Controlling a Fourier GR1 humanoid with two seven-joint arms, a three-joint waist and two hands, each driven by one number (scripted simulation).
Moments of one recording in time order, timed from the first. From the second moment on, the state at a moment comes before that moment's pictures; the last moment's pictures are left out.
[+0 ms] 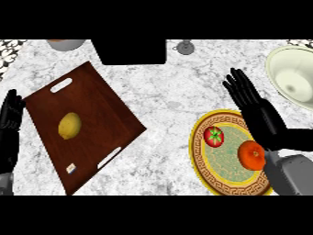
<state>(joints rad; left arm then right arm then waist) -0.01 0.45 -0.05 -1.48 0.18 0.32 -0.18 -0.25 -0.34 0.26 -1.49 -0.43 0.04 -0.21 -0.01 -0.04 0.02</state>
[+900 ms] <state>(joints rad) -0.22 0.45 -0.18 -1.55 0.10 0.31 0.05 -0.51 -0.60 0.17 -1.05 -0.40 0.67 -0.55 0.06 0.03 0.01</state>
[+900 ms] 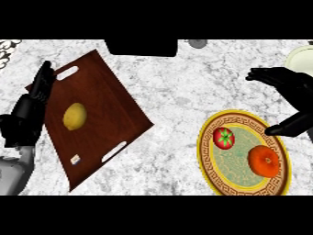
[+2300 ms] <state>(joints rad) -0.25 0.43 -0.16 -1.57 0.05 0.31 0.15 -0.77 -0.68 0.73 -1.02 0.37 0.42 -0.80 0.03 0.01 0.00</state>
